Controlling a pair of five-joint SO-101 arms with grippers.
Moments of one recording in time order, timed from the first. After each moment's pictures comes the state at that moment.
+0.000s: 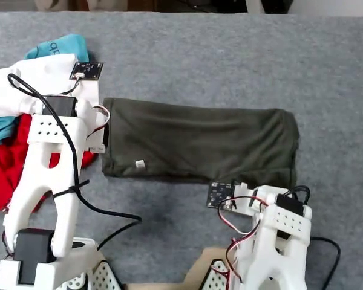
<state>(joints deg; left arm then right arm) -0.4 -15.1 16.8 84.5 -9.2 20.1 -50.2 83.7 53.2 91.4</state>
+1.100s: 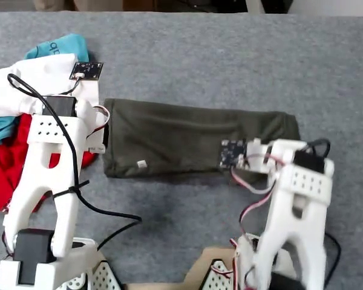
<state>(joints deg) -0.4 -15.1 16.8 84.5 -9.2 16.6 -31.1 46.2 62.4 91.4</state>
